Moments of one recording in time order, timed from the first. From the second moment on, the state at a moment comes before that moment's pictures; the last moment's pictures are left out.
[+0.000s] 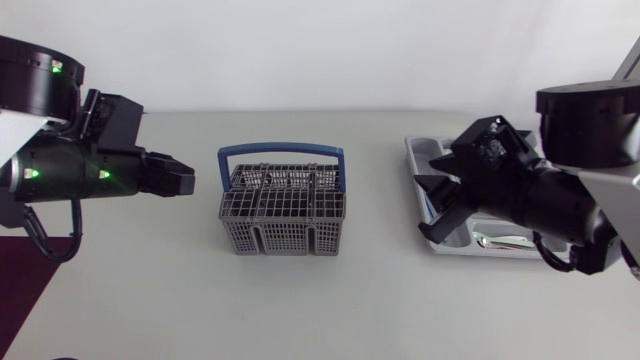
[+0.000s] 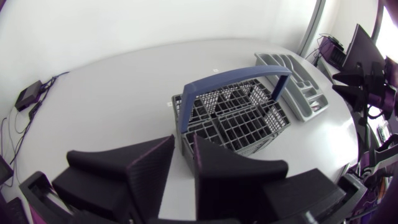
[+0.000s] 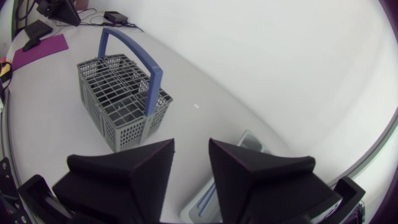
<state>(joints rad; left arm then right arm) -0.26 1.11 0.88 -0.47 0.11 0.03 0.47 1.00 0.69 -0.18 0.09 -0.42</state>
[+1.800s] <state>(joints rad) -0.01 0.07 0.04 -0.04 0.02 0.02 0.01 0.06 0.03 -0.03 0.01 -0.03</state>
